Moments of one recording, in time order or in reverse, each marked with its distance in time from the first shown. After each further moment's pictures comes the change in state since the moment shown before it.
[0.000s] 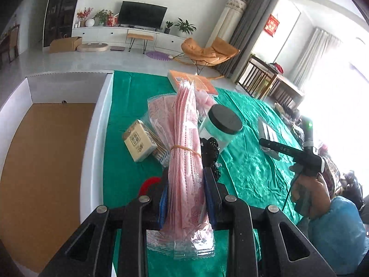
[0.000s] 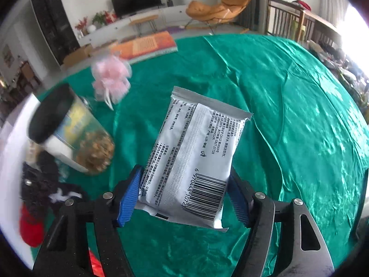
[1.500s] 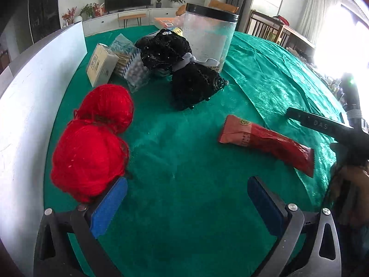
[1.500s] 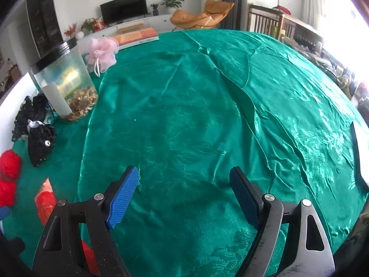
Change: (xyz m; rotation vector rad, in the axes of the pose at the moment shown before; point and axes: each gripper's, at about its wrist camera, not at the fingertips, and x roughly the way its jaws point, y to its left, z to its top) left arm 0.124 -0.053 -0.133 0.185 0.182 0.165; right arm 0.010 -0.023 -0.110 0.021 -0.009 -0.171
